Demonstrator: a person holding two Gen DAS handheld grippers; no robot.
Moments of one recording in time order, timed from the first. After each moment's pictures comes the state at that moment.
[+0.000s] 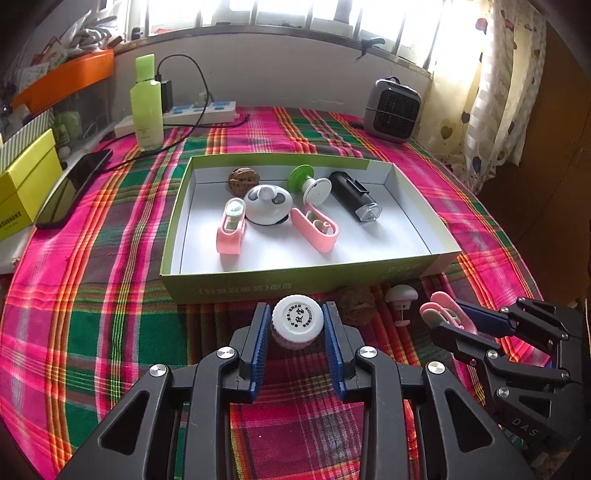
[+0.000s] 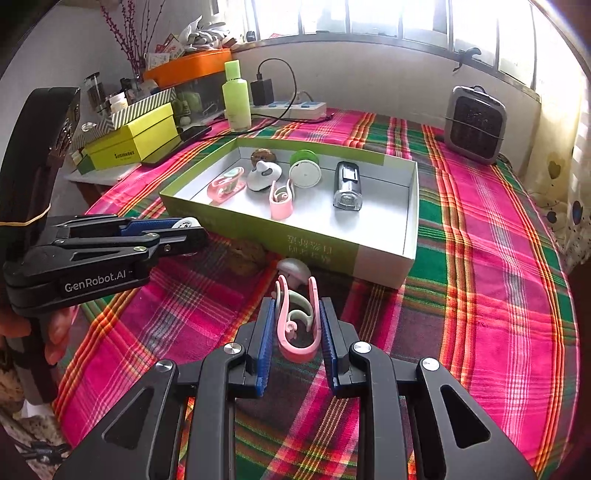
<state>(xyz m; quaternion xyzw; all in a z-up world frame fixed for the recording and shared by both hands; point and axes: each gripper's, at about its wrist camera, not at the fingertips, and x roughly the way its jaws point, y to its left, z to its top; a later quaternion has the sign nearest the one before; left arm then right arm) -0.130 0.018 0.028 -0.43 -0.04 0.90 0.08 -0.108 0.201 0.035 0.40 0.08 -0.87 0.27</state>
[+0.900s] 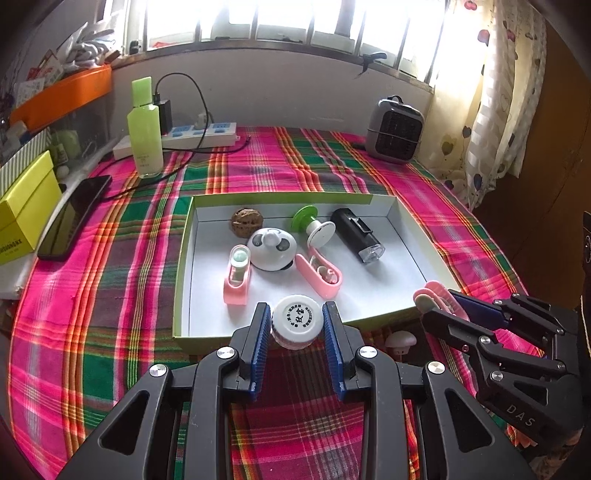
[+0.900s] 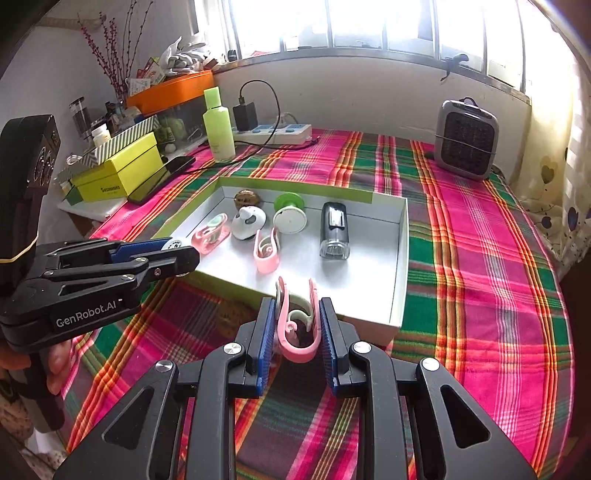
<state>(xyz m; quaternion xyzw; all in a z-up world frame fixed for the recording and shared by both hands) -0.156 0.013 0.050 -0.41 -0.04 0.91 0.08 -0.140 0.195 0.058 0.38 0.06 -0.89 0.25</state>
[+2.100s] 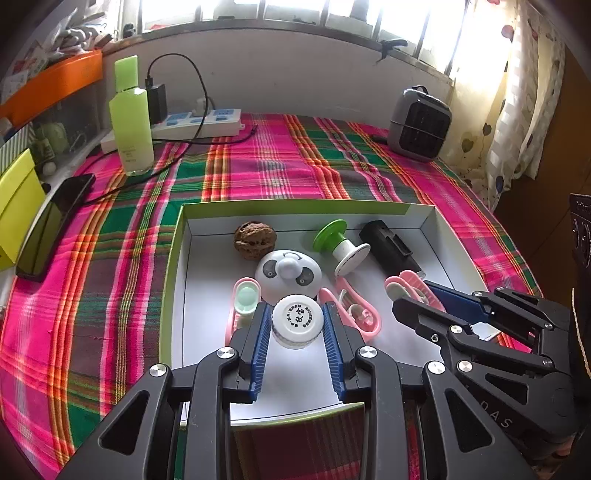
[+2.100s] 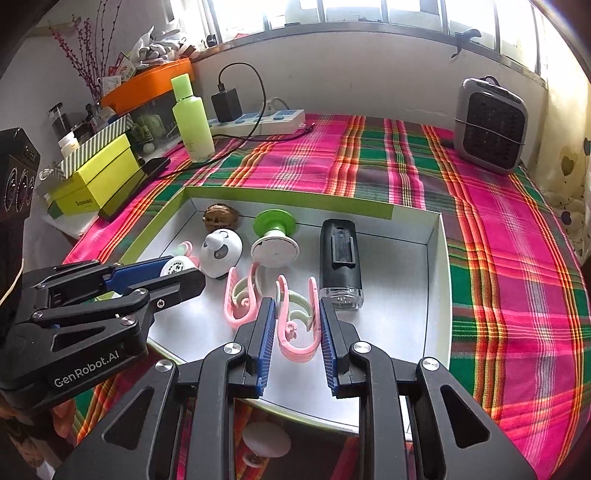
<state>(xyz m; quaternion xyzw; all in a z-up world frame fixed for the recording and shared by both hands) -0.212 0.010 0.029 -0.43 -0.04 0.90 0.07 -0.207 0.169 0.035 0.42 0.04 -0.87 0.25</state>
